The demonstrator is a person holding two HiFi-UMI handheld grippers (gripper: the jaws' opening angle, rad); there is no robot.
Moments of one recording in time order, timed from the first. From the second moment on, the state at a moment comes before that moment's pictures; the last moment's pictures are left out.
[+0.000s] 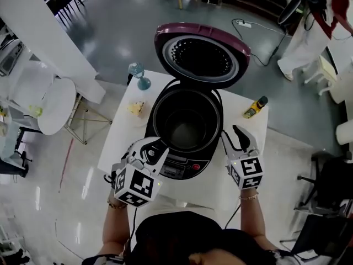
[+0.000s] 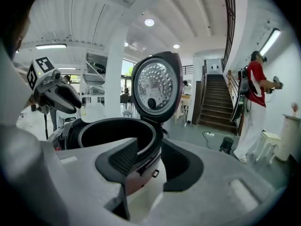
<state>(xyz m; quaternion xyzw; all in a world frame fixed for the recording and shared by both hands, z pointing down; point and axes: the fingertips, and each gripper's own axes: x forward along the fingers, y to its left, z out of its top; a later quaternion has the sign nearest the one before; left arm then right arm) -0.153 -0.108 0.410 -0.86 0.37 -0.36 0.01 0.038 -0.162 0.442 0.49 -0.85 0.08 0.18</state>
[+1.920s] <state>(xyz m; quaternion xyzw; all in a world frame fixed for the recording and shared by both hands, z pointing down) -0.186 -0.271 0.496 -0.79 0.38 -0.46 -0.11 -0.008 -0.240 0.454 0.52 -0.75 0.06 0.40</state>
